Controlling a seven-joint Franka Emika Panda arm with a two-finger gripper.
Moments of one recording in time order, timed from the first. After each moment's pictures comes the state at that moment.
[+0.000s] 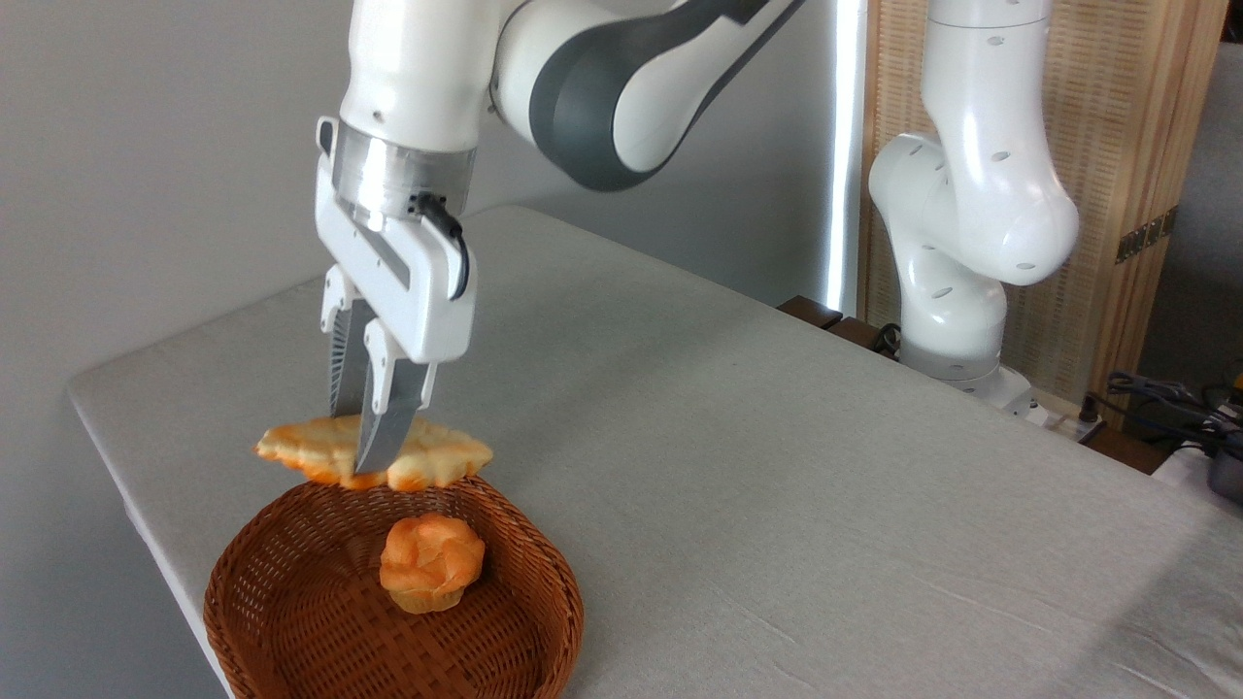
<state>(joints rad) -0.30 0.01 0.20 -1.91 -0.18 2.31 0.86</state>
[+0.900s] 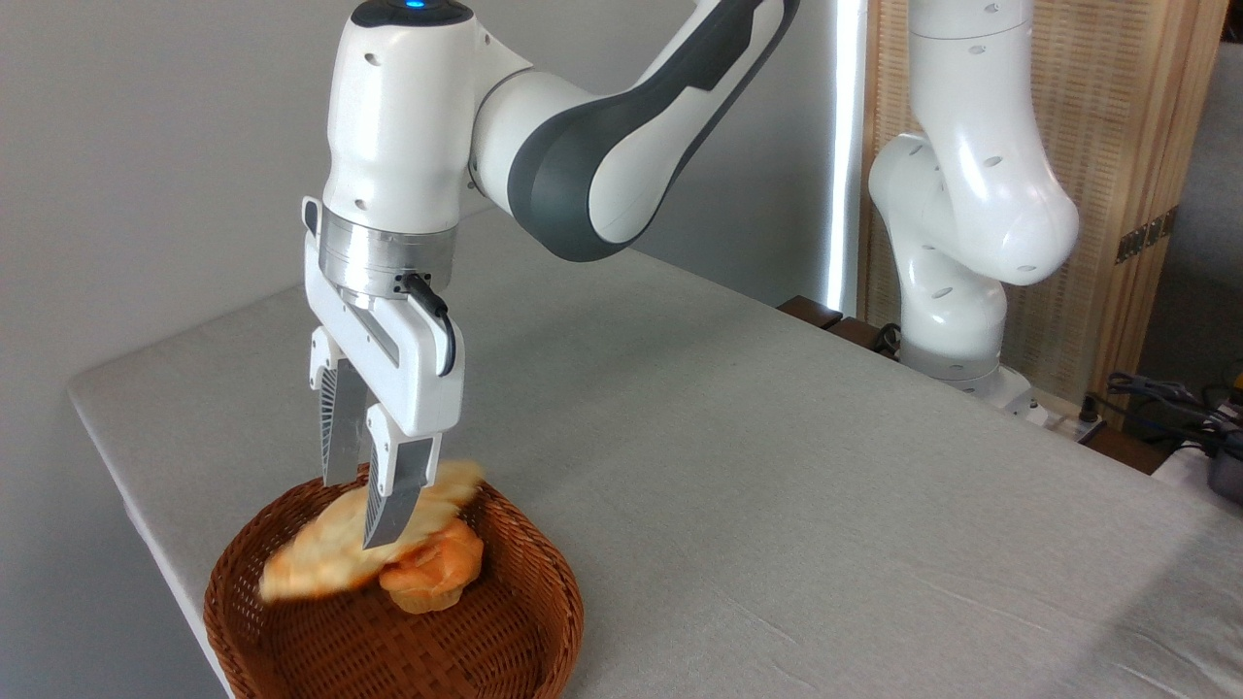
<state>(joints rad) -0.30 0.10 0.21 -1.89 -0.18 2.34 0.86</state>
